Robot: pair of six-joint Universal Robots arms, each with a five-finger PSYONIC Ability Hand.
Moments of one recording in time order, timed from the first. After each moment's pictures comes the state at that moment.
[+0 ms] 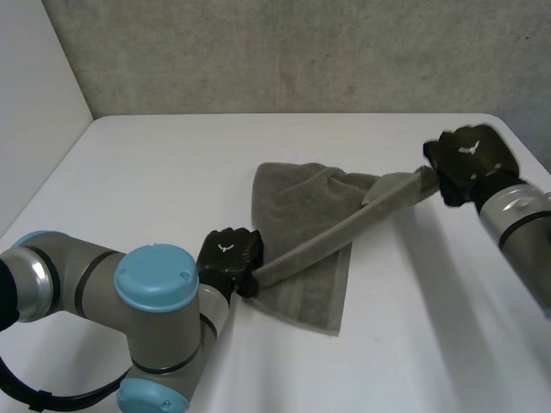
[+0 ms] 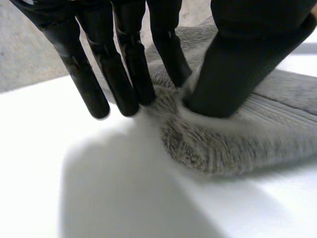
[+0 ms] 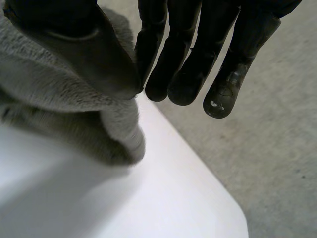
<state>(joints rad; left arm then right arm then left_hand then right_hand) 4.02 -2.19 -1.62 3.52 -1.72 3.09 1.79 -1.35 1.65 -0.22 1.40 2.62 0.99 0.99 0.99 1.00 0.82 1.31 1.33 1.33 1.33 1.16</state>
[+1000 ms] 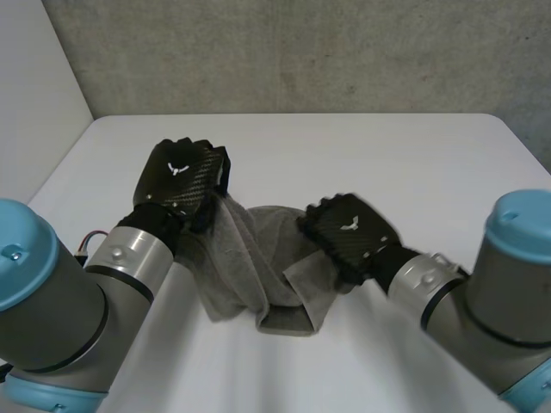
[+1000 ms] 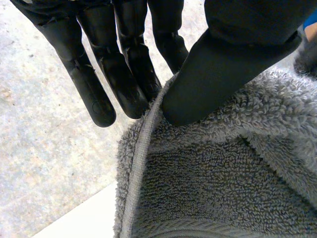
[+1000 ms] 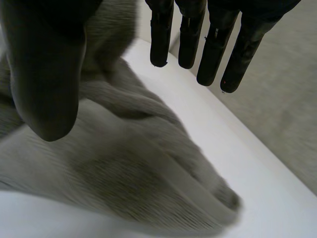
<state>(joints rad) 4.14 -1.73 -1.79 3.56 -1.57 3.32 2.06 -1.26 1.74 -0.22 1.17 2.68 1.15 1.22 1.22 1.22 1.02 0.42 0.44 0.42 0.42 0.20</state>
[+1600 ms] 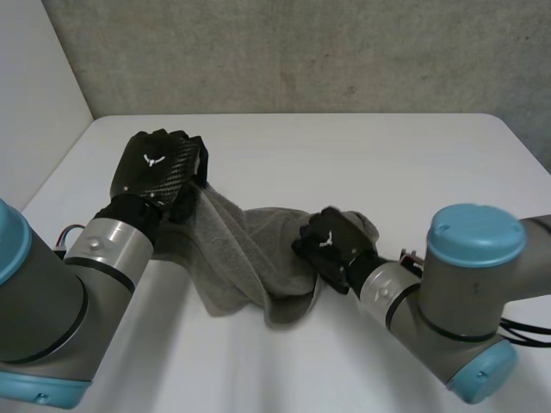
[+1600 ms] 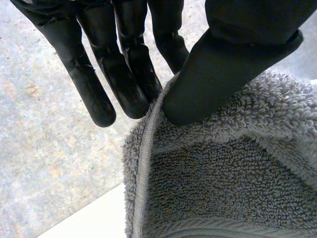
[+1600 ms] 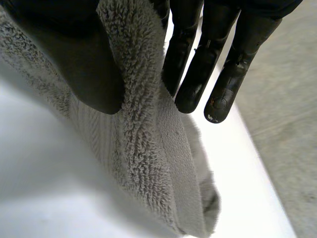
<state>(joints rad) 4.21 -1.69 -1.81 3.56 -1.57 3.30 2.13 -1.10 1.64 -0.25 1.28 2.35 1.15 1.22 1.22 1.22 1.02 1.06 1.05 1.05 1.05 0.88</state>
